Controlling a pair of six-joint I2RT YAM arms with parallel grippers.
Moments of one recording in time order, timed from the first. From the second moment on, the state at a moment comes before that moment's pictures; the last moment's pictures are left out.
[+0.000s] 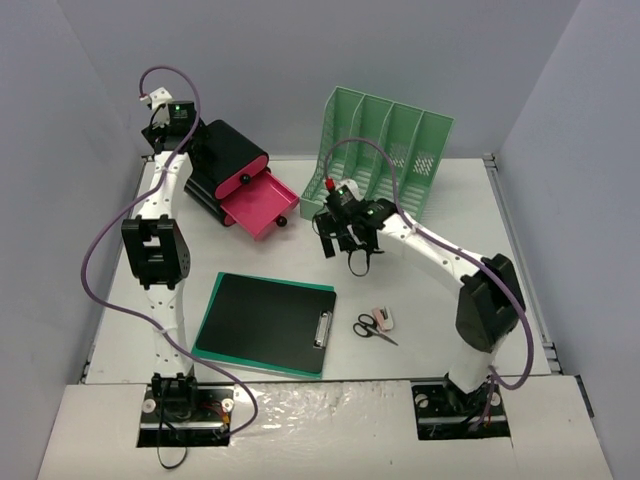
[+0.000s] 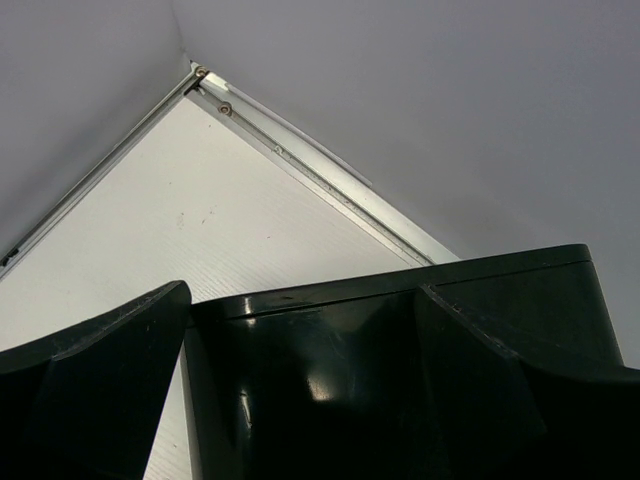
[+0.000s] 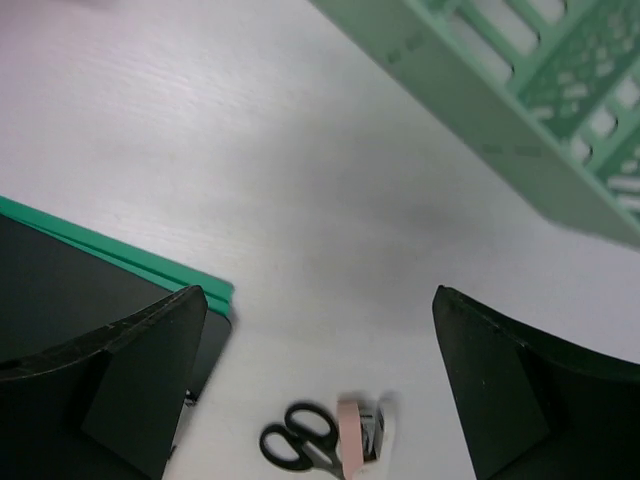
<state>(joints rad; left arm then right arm) 0.00 2.31 2.28 -0.49 -0.44 -0.47 0.69 1.78 1.51 -0.72 0.28 0.30</state>
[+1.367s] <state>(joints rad) 0.00 2.24 2.18 -0.51 -0.42 -0.51 0.86 1.21 0.66 -0.64 0.43 0.82</state>
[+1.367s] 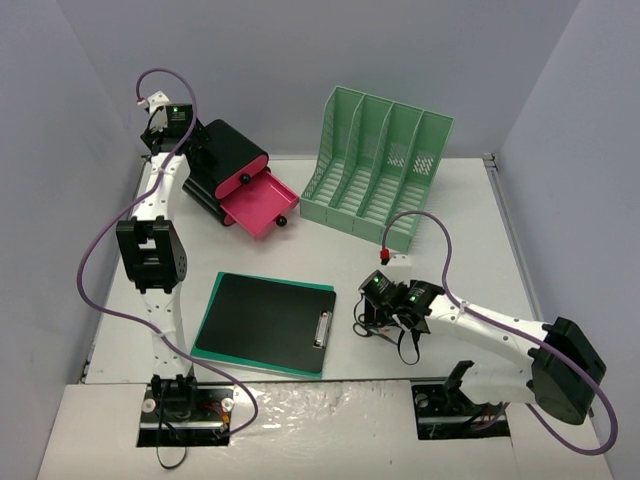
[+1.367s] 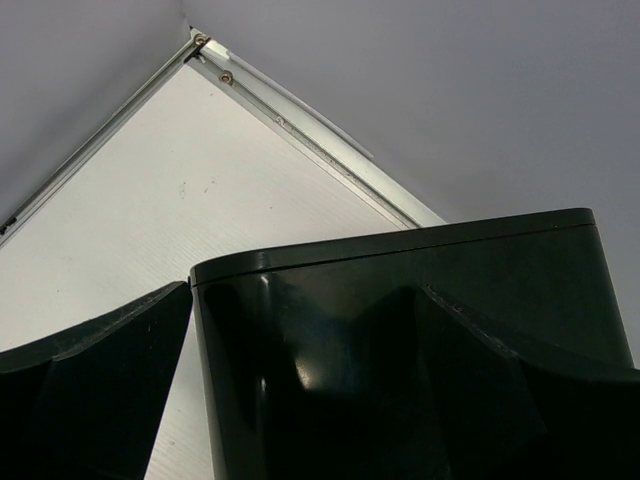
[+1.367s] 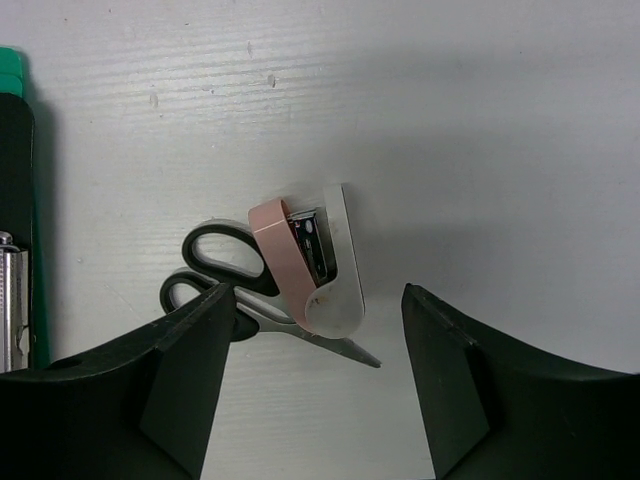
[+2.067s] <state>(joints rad) 0.01 2.22 2.16 -0.52 -0.40 -0.51 0.87 1.32 0.65 -0.58 0.45 0.86</state>
